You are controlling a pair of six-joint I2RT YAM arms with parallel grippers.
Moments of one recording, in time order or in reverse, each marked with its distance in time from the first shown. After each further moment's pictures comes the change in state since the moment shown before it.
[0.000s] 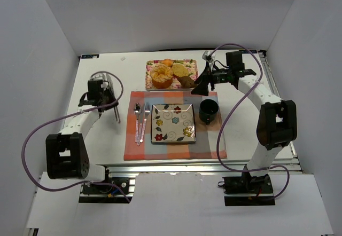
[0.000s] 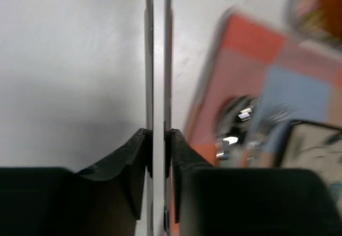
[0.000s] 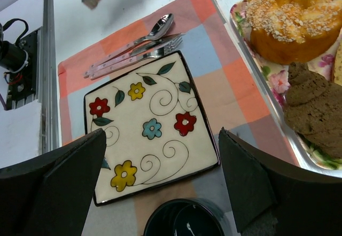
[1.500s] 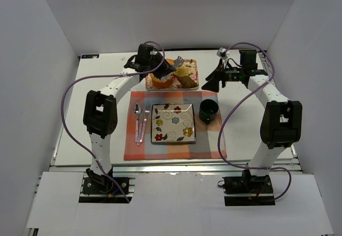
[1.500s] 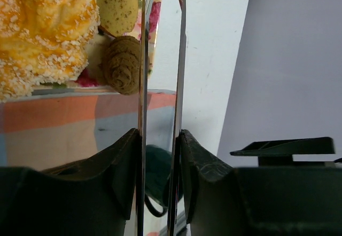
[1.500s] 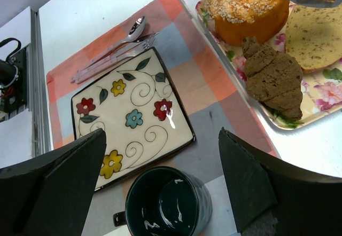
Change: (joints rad) left arm -0.408 0.645 0.917 -0.053 0.298 -0.638; right arm -0.140 0.001 -0.017 0.022 -0.041 0.022
